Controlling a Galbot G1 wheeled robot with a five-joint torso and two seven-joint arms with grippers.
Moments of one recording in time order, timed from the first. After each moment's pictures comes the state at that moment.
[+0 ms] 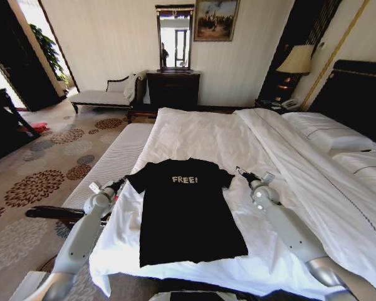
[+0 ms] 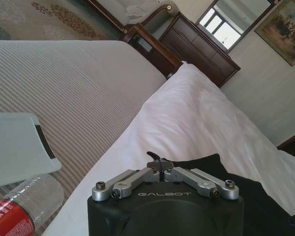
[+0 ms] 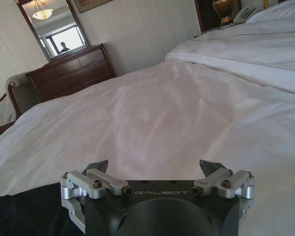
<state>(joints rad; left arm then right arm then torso) 0.85 -1.08 -0.46 -1.34 -1.20 0.35 -0.12 -0.73 0.94 0.21 1.32 1.10 -0.14 0.30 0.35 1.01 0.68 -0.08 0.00</state>
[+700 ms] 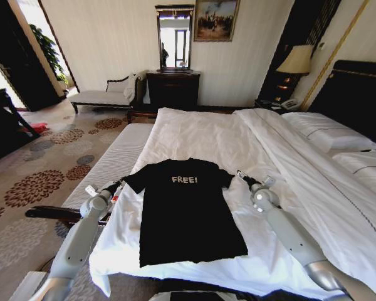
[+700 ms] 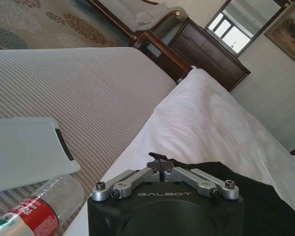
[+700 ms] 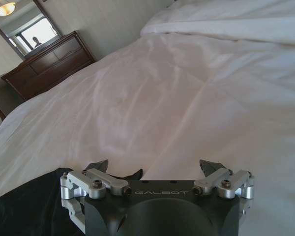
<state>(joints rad) 0.90 -1.08 -0.51 -1.39 -1.18 0.34 -0.15 -0.76 0.96 0.25 1.30 1.26 -0.17 0.34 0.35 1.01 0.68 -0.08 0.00</state>
